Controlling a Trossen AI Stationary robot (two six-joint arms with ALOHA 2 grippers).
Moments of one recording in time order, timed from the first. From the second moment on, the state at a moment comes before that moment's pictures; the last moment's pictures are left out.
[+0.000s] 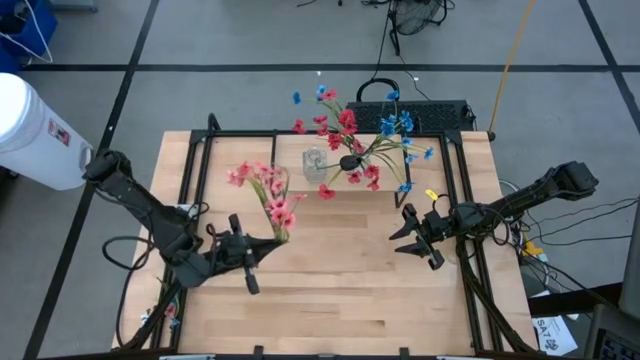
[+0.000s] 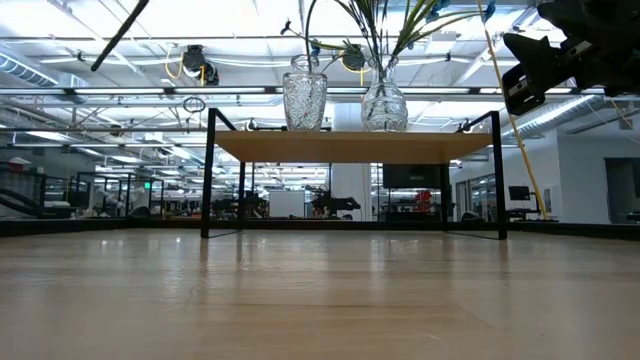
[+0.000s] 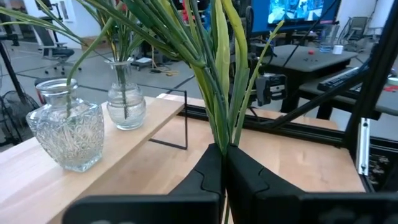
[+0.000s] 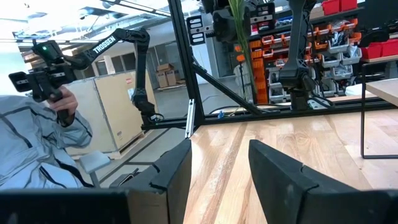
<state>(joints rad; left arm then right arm) -0.74 1.24 0.85 0.19 -1.06 -0.24 0.29 0.79 0.02 0.90 -0.05 0.22</state>
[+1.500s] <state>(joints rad) -0.67 1.24 0.85 0.30 -0.91 -0.16 0.29 0.79 0.02 0.90 -0.05 0.22</state>
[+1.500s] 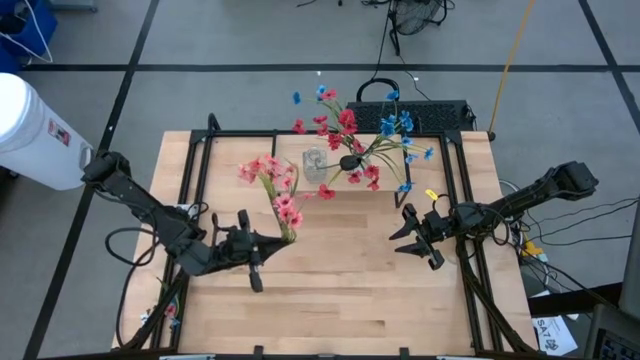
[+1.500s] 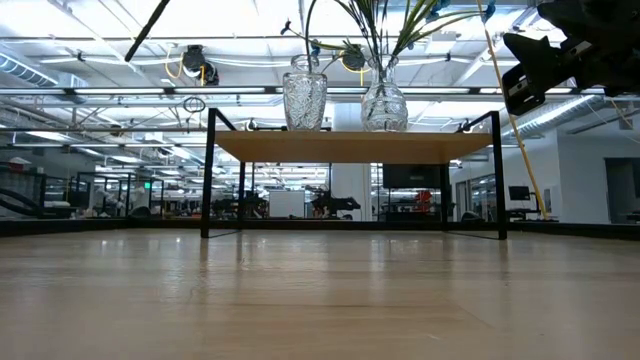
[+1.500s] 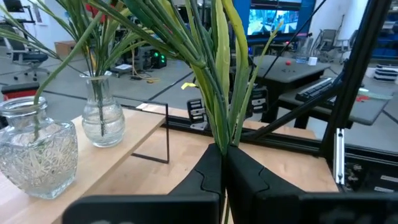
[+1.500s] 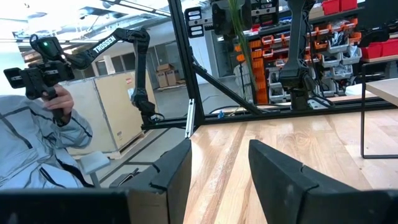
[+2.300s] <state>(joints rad) -0.56 1.24 0.85 0.75 -0.77 0.29 0.29 0.79 0.02 0.90 -0.05 0.22</state>
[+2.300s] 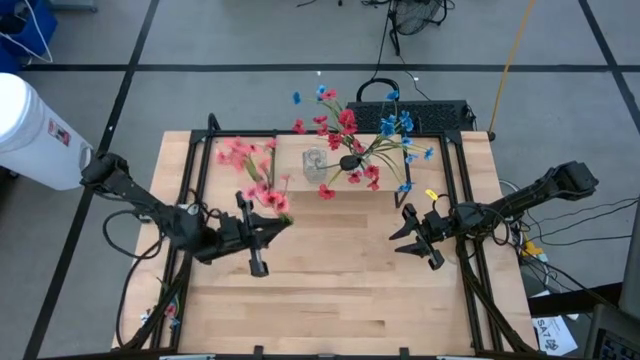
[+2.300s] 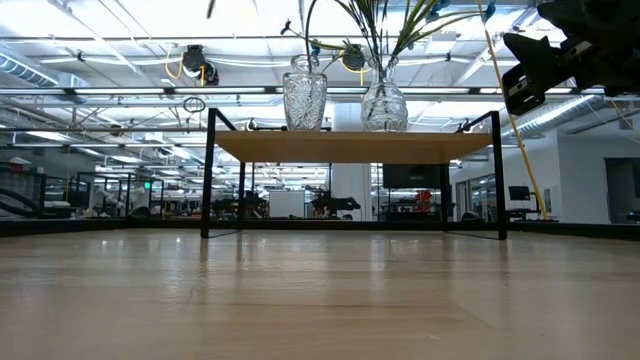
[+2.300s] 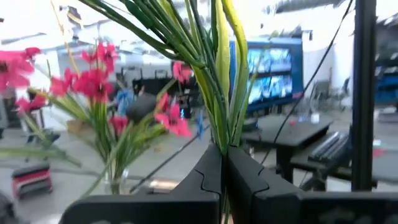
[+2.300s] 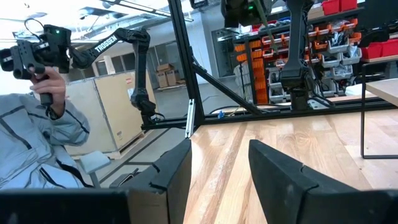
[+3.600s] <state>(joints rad) 0.24 1.16 0.85 0.87 0.02 -0.10 0.29 0.79 0.02 0.90 -0.05 0.22</state>
